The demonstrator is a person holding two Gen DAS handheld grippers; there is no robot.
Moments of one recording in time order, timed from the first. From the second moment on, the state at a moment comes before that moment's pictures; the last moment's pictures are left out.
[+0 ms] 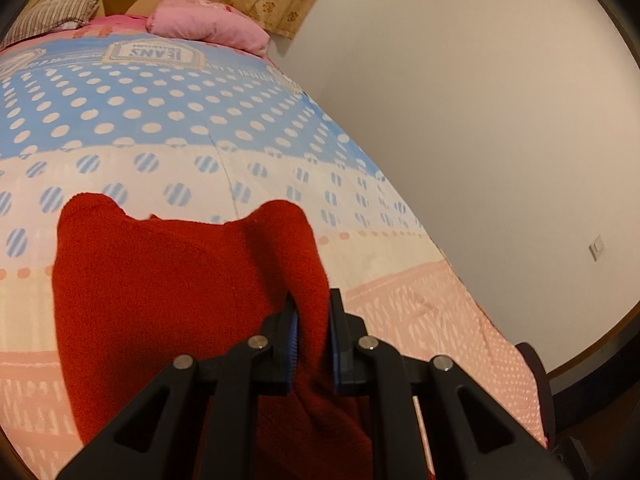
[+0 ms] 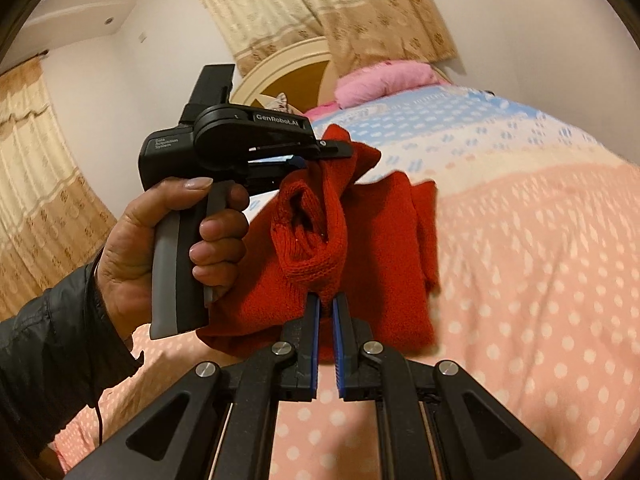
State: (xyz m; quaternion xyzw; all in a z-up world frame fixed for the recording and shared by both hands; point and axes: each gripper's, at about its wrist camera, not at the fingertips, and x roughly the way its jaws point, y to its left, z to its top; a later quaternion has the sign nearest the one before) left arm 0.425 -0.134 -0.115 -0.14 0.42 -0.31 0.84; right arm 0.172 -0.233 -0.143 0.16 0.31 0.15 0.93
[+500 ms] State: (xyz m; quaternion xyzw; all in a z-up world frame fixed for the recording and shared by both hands) left arm 0.392 -0.184 -0.116 -0.02 0.41 -0.30 0.86; right arm 0.156 -0.269 -0.161 0.22 0.32 0.11 0.91
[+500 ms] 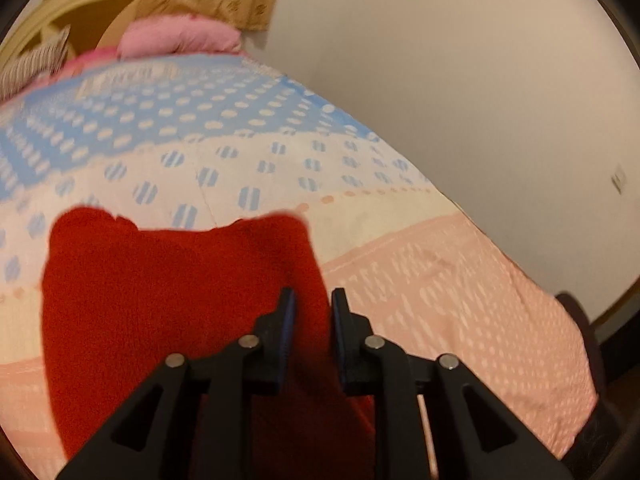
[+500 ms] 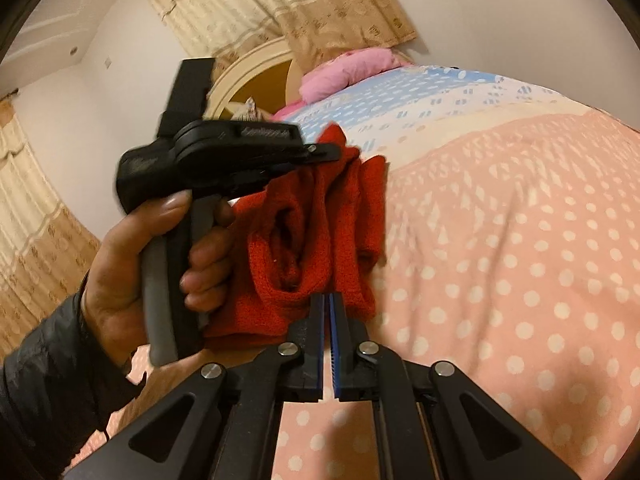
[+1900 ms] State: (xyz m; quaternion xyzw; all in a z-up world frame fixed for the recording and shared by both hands) left arm 0.295 -0.054 -0.145 0.00 0.35 -0.15 0.92; right arm 0.196 -0.248 -0.080 0.12 0.31 0.06 0.94
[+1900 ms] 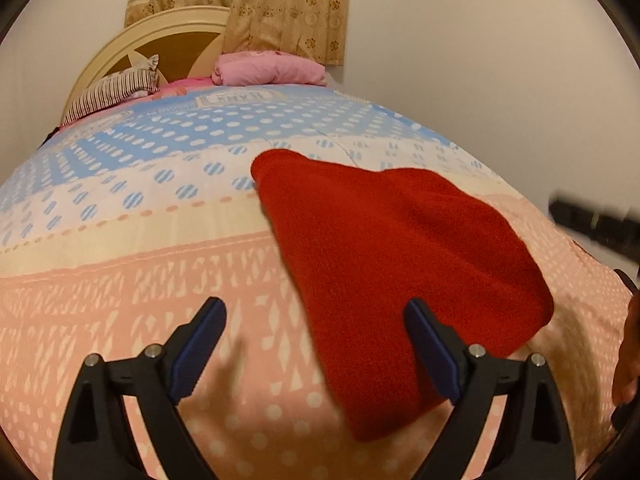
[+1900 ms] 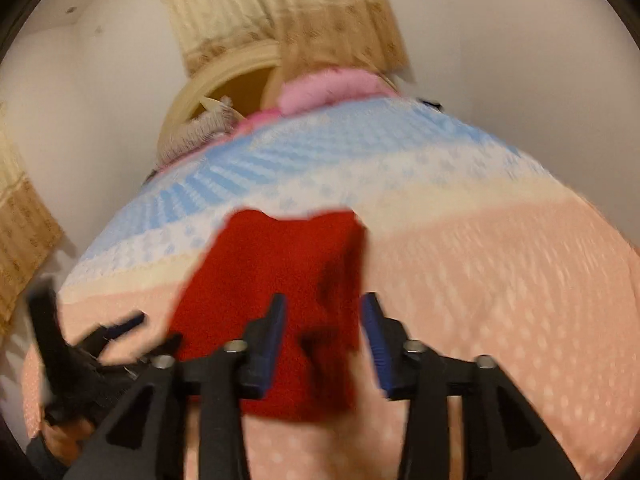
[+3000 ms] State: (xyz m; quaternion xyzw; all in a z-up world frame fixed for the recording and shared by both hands) left arm 0.322 -0.051 -0.170 -0.06 0.40 -0.15 0.90; right arm 0.275 -0.203 -0.126 0.00 0.41 0.11 0.90
